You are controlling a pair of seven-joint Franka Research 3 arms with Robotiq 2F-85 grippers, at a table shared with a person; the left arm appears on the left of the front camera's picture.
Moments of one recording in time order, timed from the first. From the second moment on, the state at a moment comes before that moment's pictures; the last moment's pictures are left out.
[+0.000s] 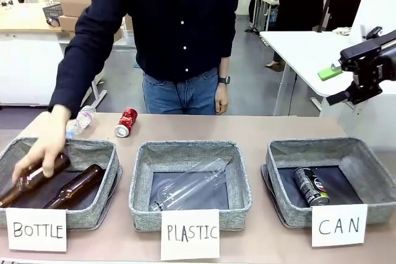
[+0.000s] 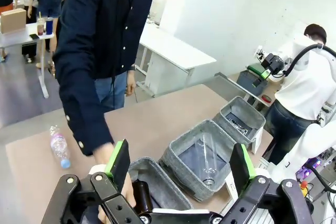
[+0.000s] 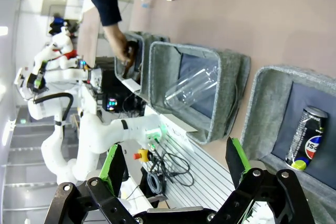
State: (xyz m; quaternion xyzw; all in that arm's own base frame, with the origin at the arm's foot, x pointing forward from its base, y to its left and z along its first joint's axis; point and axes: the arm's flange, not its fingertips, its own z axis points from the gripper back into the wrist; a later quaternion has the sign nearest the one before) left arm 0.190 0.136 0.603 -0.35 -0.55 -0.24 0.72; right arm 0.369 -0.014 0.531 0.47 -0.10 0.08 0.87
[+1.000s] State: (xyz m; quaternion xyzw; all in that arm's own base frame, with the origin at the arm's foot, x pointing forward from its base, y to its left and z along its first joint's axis) left arm 0.252 0.092 0.611 -0.24 -0.51 -0.23 0.79; right arm 0.369 -0.013 0.531 0.47 -0.10 0.08 0.87
